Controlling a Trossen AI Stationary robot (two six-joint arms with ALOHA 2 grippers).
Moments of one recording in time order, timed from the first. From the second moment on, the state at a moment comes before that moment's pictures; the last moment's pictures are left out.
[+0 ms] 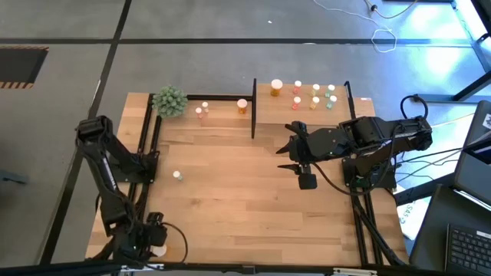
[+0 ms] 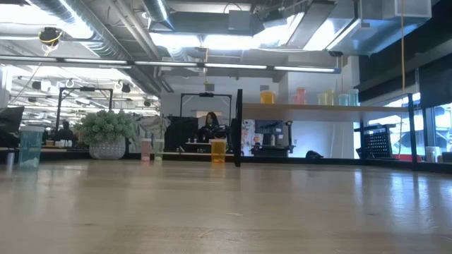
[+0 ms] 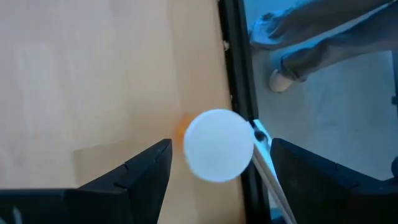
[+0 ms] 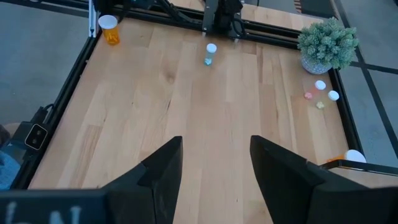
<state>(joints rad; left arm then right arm) -1.21 1.43 0.89 -0.45 -0.22 -1.09 0.29 1.43 1.73 -1.01 0.22 0.02</state>
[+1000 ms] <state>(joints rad) -1.22 1.52 0.89 -0.46 -0.19 -1.09 0.28 1.43 1.73 -1.01 0.22 0.02</state>
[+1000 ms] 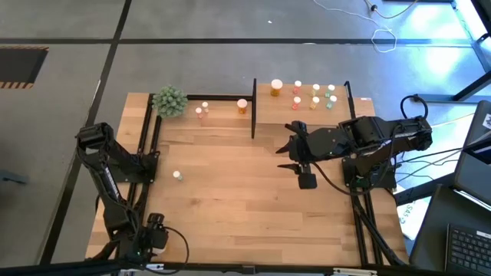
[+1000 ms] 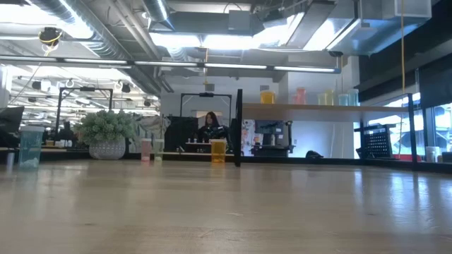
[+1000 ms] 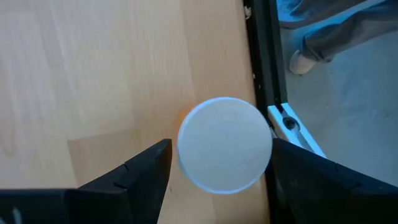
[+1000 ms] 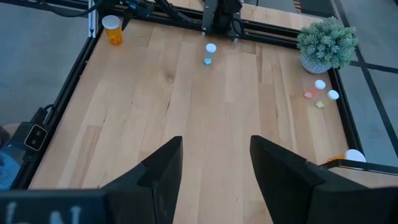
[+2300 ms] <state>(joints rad) -1.22 1.52 0.89 -0.45 -0.25 -1.12 0.25 1.43 1.73 -1.01 0.12 0.02</state>
